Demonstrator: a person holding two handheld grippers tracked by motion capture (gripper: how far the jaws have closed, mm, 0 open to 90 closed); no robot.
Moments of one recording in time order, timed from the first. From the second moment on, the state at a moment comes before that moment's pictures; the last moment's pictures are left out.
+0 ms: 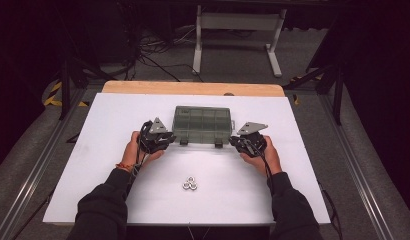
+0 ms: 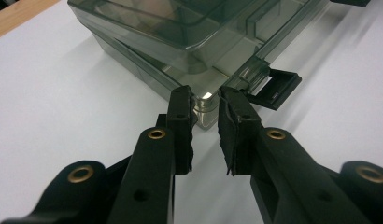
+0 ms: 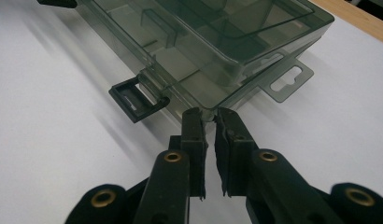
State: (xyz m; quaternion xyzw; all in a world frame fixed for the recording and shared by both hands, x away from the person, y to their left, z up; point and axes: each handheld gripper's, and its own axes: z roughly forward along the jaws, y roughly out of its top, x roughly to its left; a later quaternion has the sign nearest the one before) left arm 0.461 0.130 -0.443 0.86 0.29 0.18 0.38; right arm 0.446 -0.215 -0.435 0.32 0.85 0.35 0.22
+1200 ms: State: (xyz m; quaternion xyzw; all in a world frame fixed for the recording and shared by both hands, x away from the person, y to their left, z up) left arm 0.467 0.131 -0.432 0.83 0.30 0.24 0.40; right arm 0.441 -0.214 -0.421 0.32 0.82 0.39 0.29
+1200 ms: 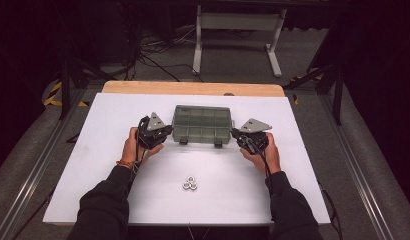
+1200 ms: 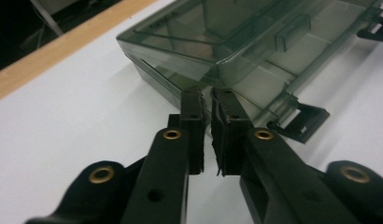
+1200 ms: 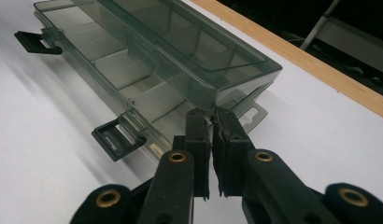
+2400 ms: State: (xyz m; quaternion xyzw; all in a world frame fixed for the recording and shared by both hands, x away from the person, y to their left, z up) left arm 0.511 0.118 -0.398 0.83 0.27 0.29 0.40; right arm 0.480 -0.213 -0.385 0.30 0.79 0.42 0.33
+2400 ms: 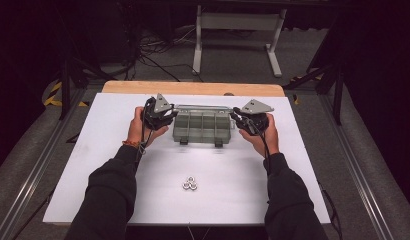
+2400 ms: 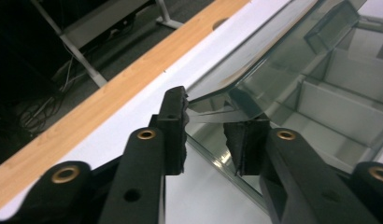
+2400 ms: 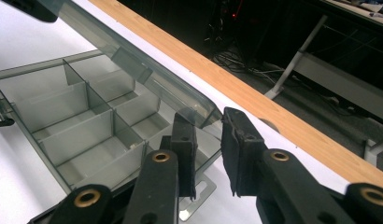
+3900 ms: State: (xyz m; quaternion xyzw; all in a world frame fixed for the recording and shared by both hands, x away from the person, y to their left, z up) left arm 0.565 0.106 -0.417 0.82 0.33 0.27 0.38; right arm 0.543 -0.214 -0.406 0.40 0.73 0.47 0.29
